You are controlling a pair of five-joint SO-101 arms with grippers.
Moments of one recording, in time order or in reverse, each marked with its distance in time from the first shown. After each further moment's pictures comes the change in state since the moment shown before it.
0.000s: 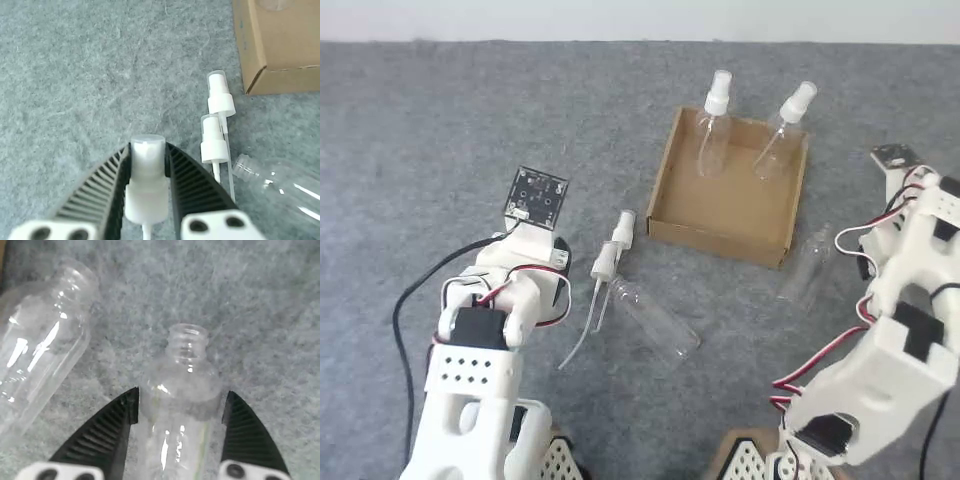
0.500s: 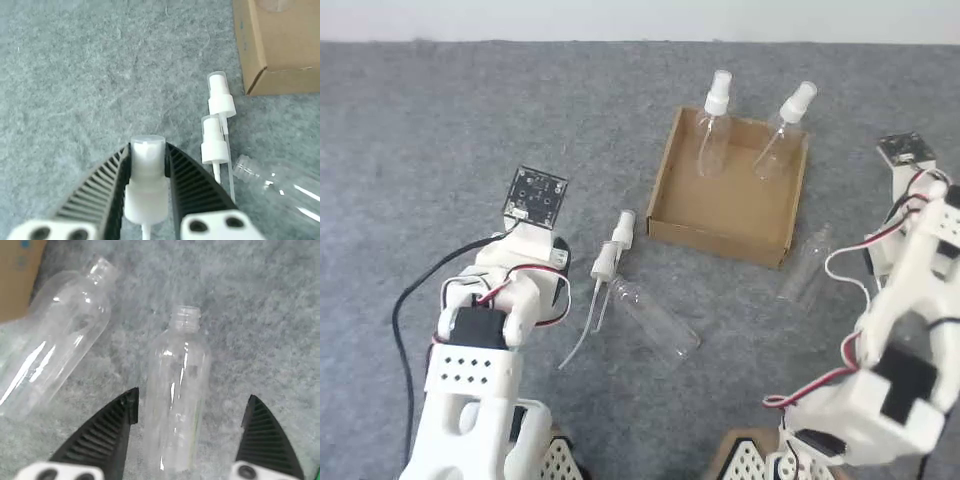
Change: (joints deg) left arm -0.1 0.0 0.0 0.0 0.0; right arm 0.0 -16.4 9.1 0.0 0.3
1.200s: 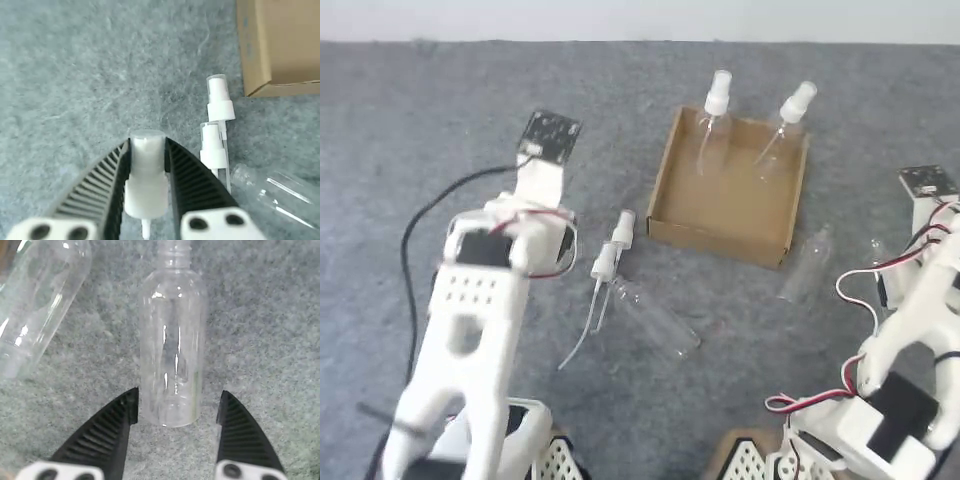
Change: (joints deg) left arm 0.5 21.2 -20.9 6.4 -0.2; right arm 7.2 -10.7 11.8 0.0 2.5
